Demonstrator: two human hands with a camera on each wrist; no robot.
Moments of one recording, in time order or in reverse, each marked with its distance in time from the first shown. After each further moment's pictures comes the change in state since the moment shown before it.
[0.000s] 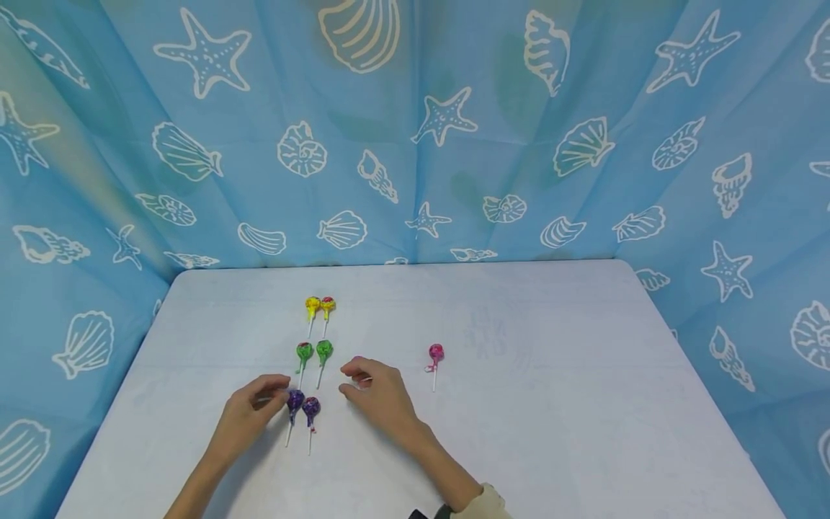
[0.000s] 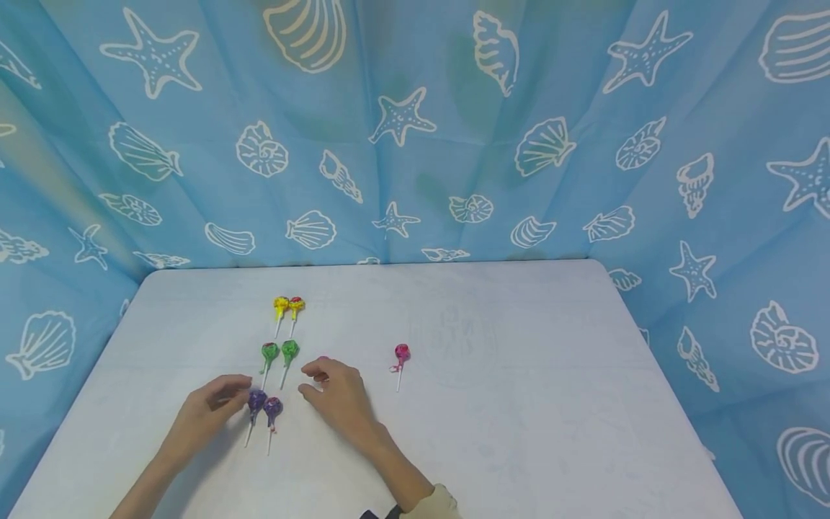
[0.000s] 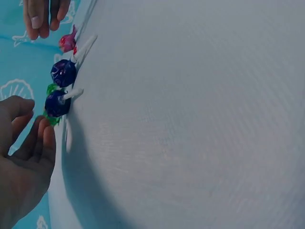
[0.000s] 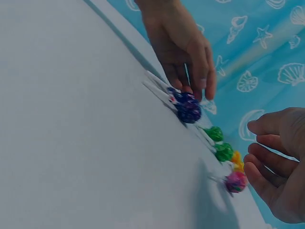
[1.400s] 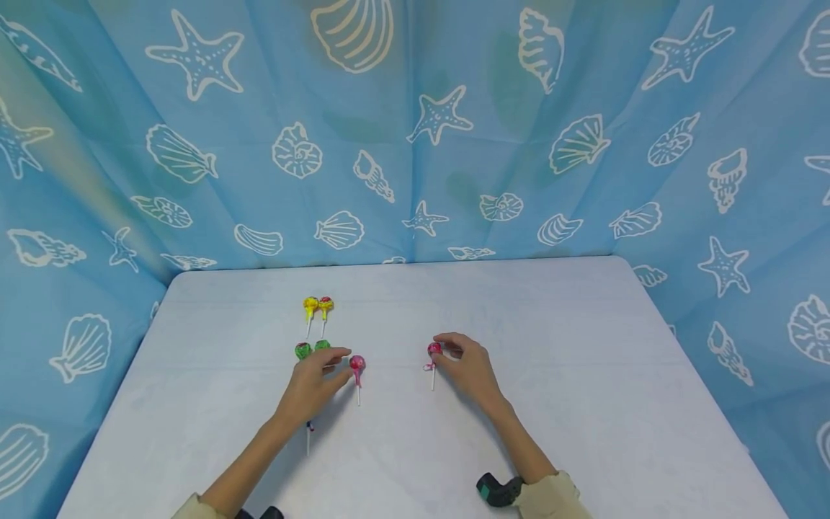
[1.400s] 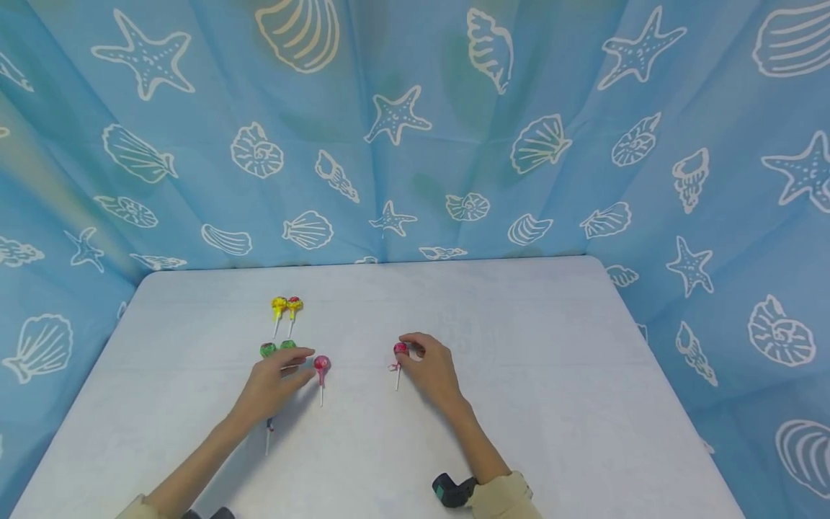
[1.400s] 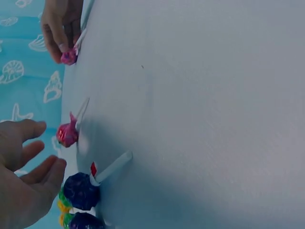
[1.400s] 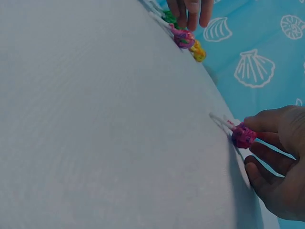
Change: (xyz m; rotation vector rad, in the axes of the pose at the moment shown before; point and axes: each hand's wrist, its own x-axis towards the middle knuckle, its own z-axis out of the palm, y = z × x) left_hand 0.038 0.060 0.059 -0.024 -0.099 0.172; right_hand -0.003 0.076 -0.116 -0.118 0.165 0.130
